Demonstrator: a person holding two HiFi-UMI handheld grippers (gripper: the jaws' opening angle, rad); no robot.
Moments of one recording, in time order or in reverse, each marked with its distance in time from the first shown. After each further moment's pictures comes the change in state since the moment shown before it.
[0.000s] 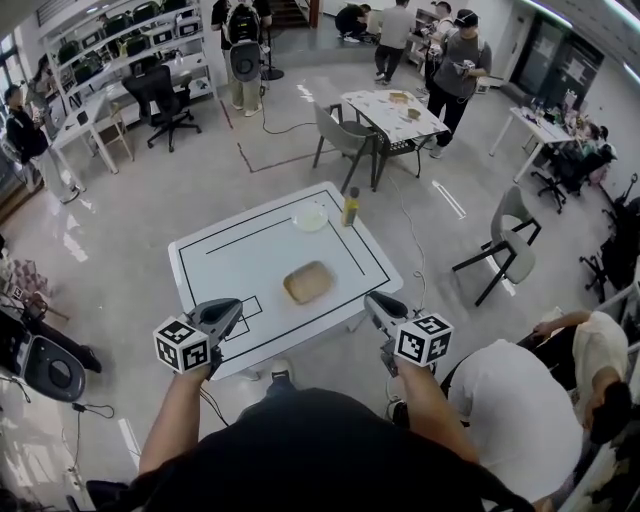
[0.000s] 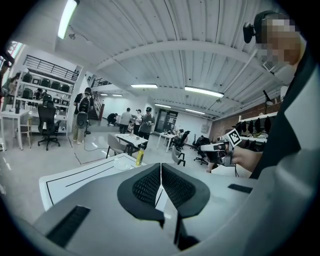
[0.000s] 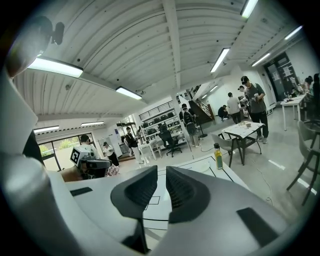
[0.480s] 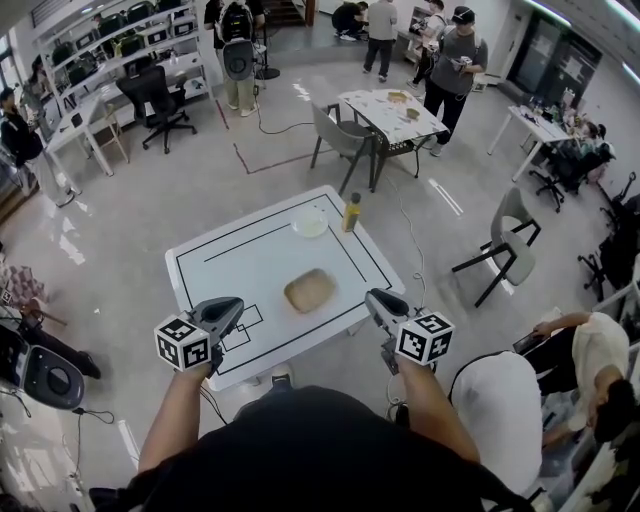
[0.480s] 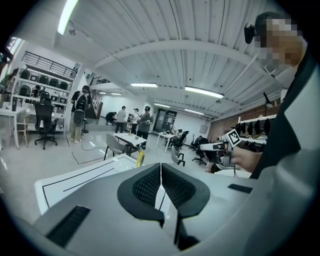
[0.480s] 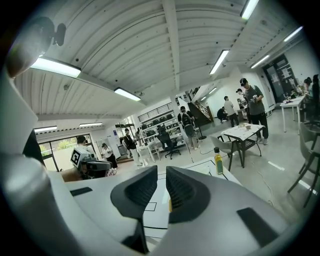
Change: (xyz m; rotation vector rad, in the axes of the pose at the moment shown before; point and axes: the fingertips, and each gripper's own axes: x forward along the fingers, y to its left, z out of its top) left arm 0.026 0.040 0.018 -0.011 0.007 -0.026; right arm 0.038 -0.018 0.025 0.001 -0.020 -0.011
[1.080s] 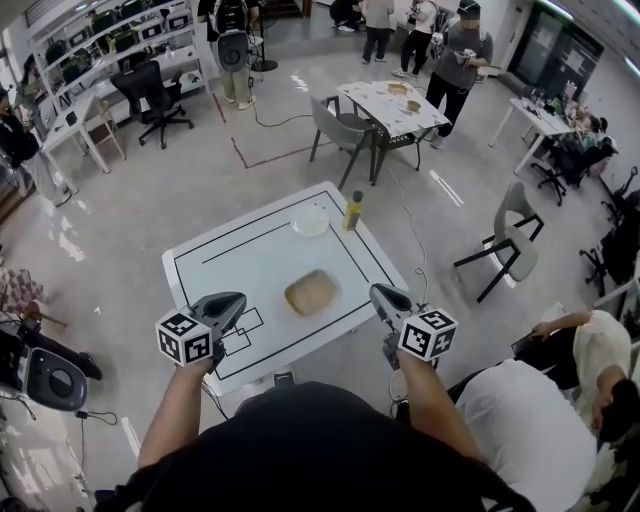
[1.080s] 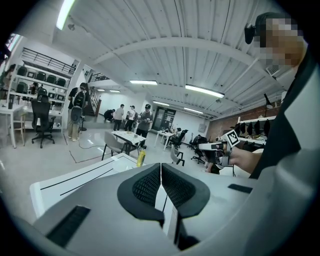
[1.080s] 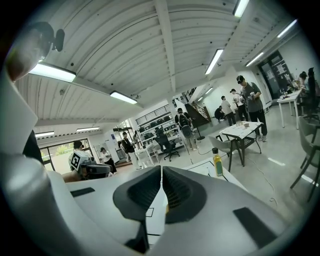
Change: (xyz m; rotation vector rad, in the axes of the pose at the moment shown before) left arm 0.037 0.033 0.012 -0.005 0.025 -0.025; right arm 0.033 -0.034 0.012 0.046 -0.028 -0.009
